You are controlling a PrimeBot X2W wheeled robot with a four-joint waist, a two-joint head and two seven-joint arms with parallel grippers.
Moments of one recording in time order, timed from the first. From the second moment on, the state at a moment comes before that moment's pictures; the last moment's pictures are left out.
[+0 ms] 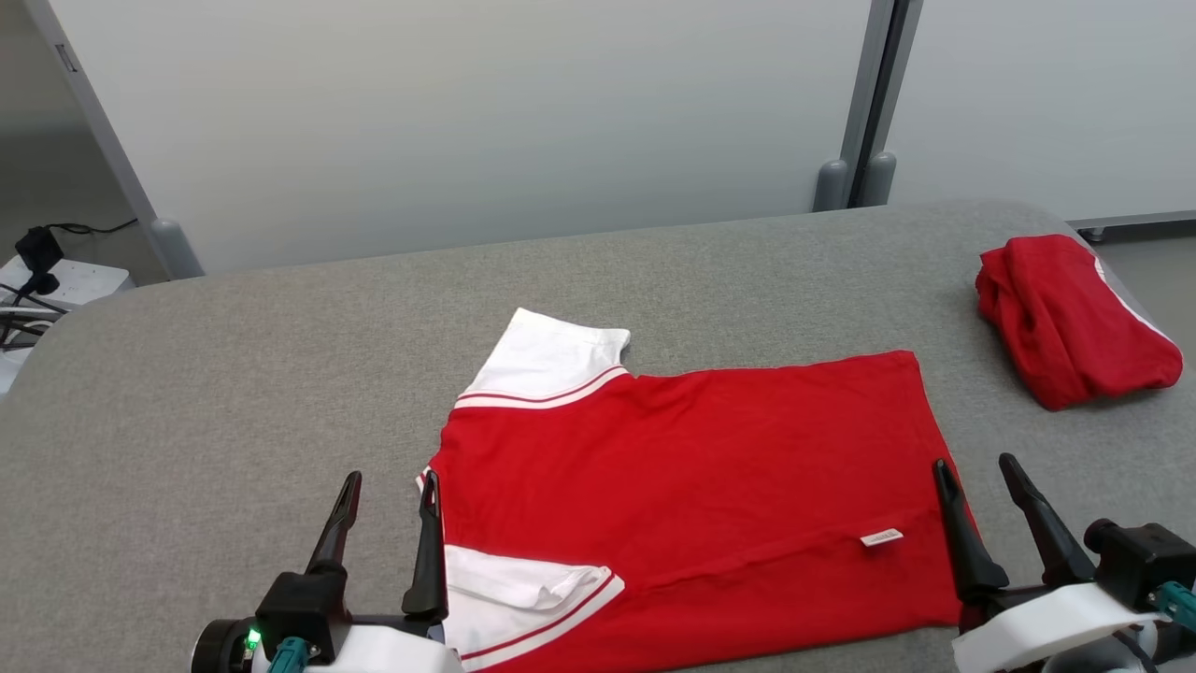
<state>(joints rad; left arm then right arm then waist) 0.02 0.12 -0.30 0.10 -0.30 0.25 -0.25 -0.06 -0.18 0.15 0.27 0.42 0.13 -0.25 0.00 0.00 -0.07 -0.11</state>
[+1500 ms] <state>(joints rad) -1.06 0.04 -0.26 1.02 -0.28 0.07 0.05 -0.25 -0.24 0.21 0.19 0.47 0.13 -0.25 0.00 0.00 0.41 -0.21</state>
